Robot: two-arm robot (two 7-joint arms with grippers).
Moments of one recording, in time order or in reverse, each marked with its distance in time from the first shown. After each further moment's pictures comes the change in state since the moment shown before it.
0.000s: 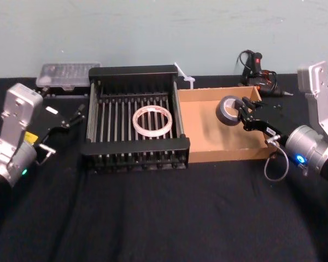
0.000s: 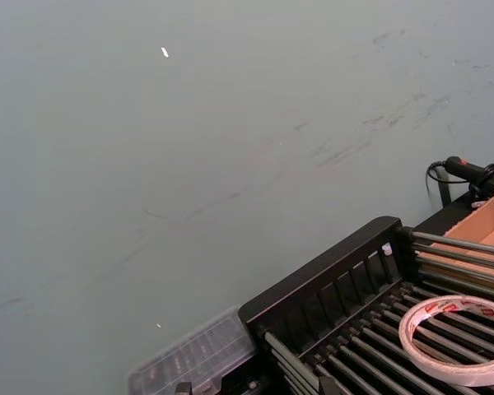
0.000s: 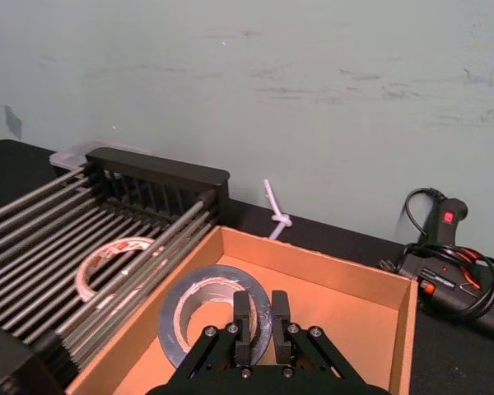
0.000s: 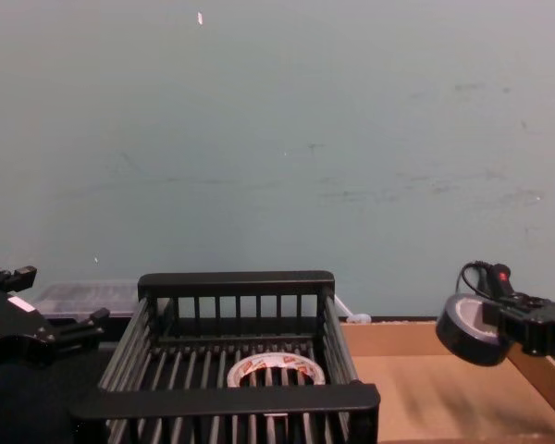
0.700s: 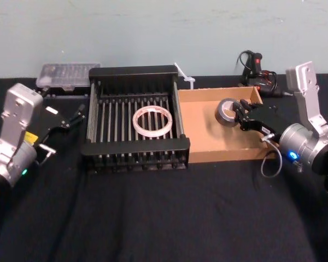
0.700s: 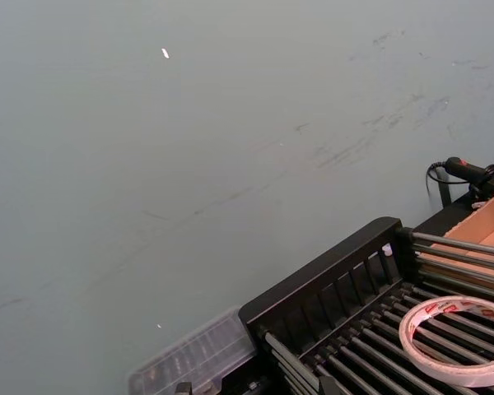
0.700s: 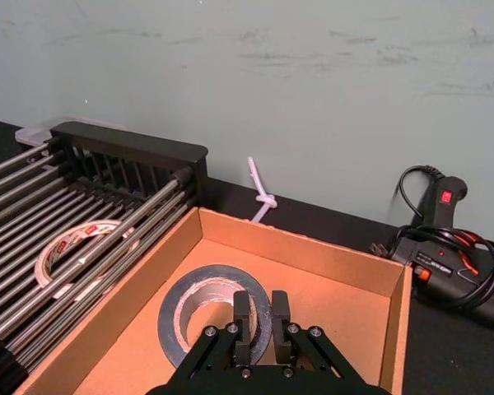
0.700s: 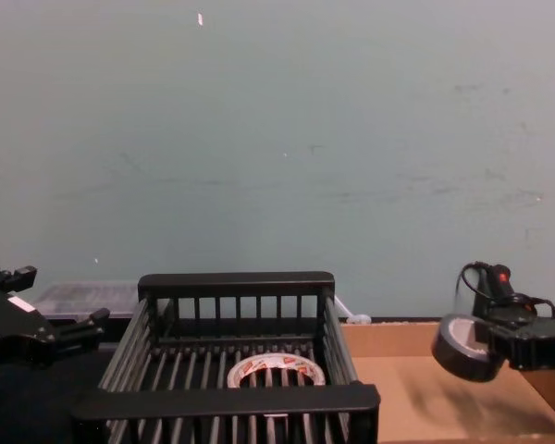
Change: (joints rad) left arm 0.000 0.000 0.000 0.000 0.000 0.000 0.000; right arm 0.081 -0.042 -0.015 0.138 -0.052 0.005 0.006
